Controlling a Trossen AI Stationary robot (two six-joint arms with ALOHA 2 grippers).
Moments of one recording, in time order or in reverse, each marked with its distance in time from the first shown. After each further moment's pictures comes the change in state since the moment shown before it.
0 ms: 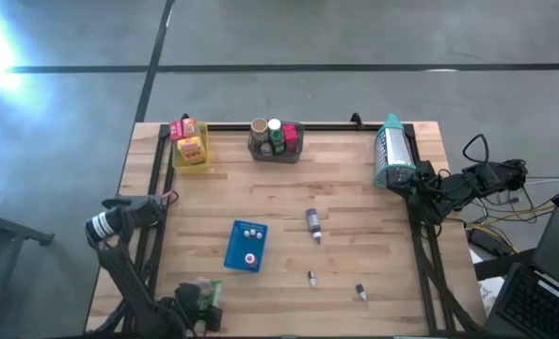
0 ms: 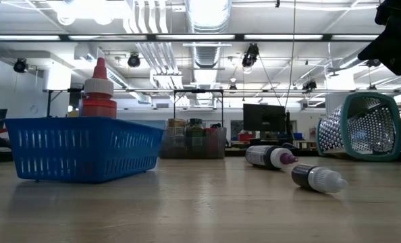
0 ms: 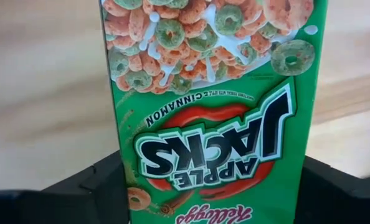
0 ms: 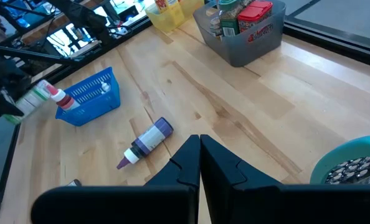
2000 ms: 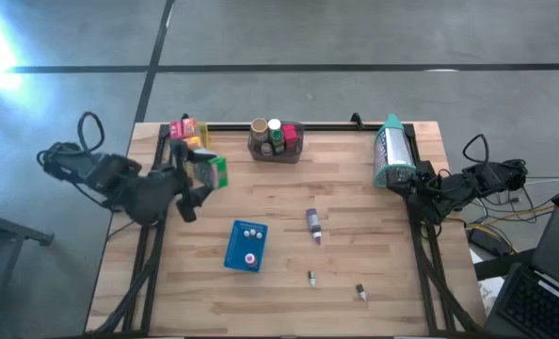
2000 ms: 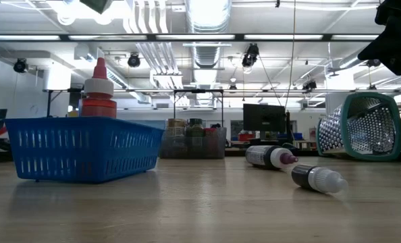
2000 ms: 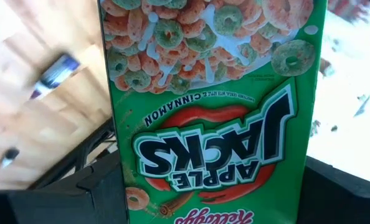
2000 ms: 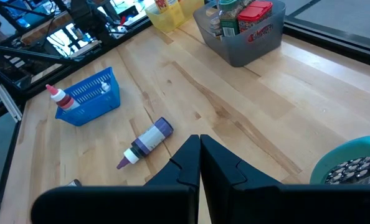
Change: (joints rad) left arm 0.665 -0.858 0.000 0.013 -0.500 -0.307; right arm 0.000 0.000 0.000 0.000 0.000 0.000
